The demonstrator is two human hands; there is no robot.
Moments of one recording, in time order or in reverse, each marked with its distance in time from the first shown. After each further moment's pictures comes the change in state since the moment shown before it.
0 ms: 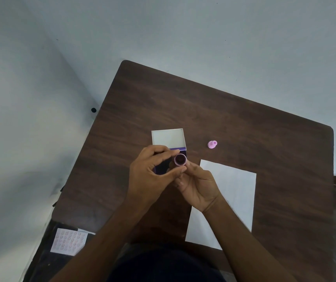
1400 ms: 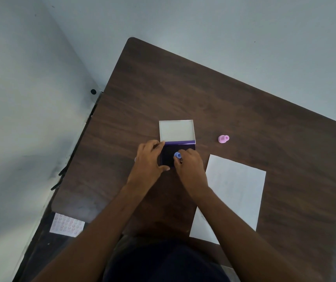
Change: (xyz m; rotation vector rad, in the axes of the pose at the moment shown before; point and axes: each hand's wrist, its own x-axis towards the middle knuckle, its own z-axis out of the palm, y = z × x) left_hand 0.022 -0.112 0.036 0.430 -0.308 -0.178; right_hand 0.068 0.022 -0.024 -1.954 0.649 -0.086
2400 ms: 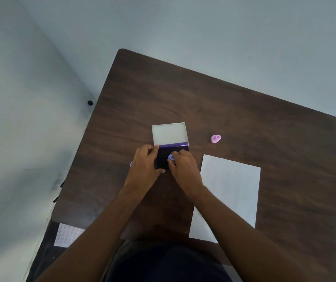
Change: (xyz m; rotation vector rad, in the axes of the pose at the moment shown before) left_hand -0.002 0.004 0.000 0.121 -0.020 0.028; right_hand 0.000 0.007 0.000 0.024 -0.015 -0.041
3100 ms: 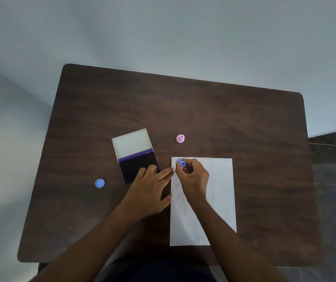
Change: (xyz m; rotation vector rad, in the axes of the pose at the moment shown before) left_hand -0.003 0.094 0.029 0.368 -0.232 0.467; right_hand -0.024 0.102 -0.026 0.513 0.514 0.336
